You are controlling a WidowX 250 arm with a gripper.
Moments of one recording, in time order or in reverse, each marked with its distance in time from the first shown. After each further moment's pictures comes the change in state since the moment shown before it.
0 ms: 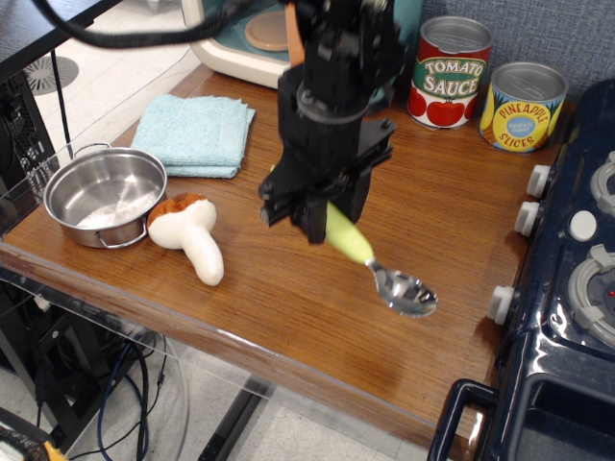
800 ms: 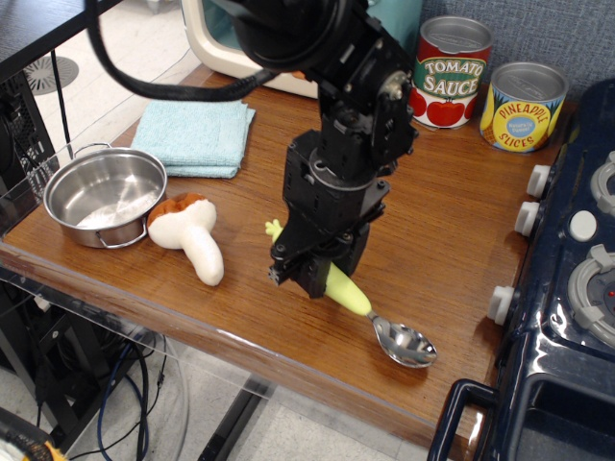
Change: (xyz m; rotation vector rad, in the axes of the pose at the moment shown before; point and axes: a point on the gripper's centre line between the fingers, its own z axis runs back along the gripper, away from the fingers) arm -0.020 0.012 -0.033 0.095 -0.014 0.081
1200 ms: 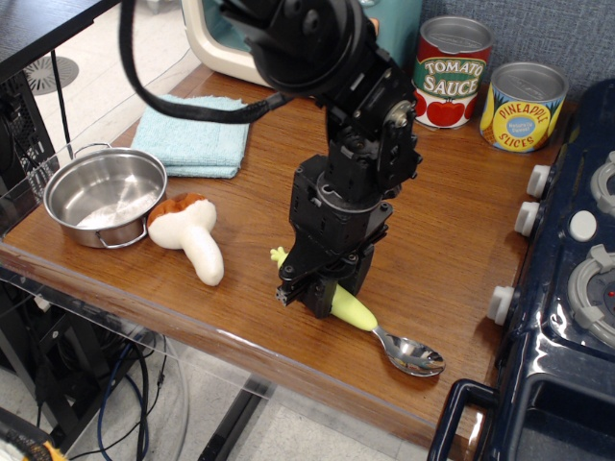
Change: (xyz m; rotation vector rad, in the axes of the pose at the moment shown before) arm -0.009 0.000 -0.016 0.025 0.023 0.009
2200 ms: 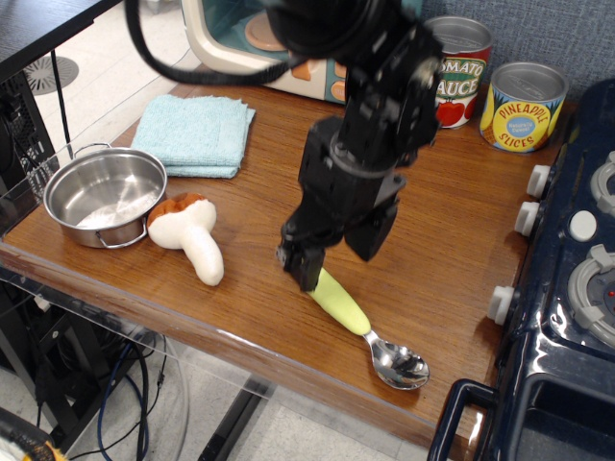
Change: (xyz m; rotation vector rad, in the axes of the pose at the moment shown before) arm 0.011 -0.007 0.029 0.019 -0.069 -0.094
